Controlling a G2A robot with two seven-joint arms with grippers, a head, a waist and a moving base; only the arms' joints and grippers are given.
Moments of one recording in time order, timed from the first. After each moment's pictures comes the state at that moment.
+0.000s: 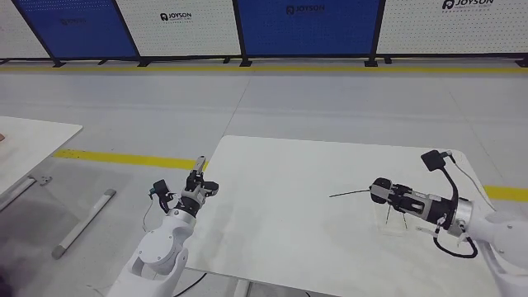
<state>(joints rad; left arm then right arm) 1.73 -1.15 -1.60 -1.80 -0.42 0.00 0.00 -1.18 -0.98 1.33 -1.67 0.03 -0.34 0.98</state>
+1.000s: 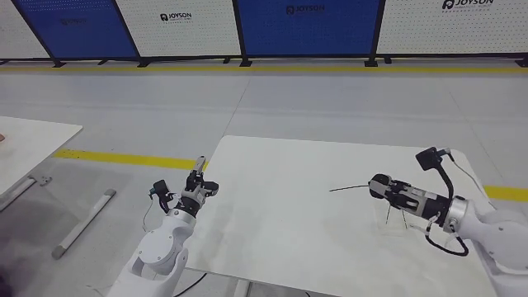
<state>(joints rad) 1.73 -1.15 -1.60 -1.80 -0.42 0.00 0.00 -1.18 -0.97 1.29 -1.72 -0.13 -0.34 0.90</state>
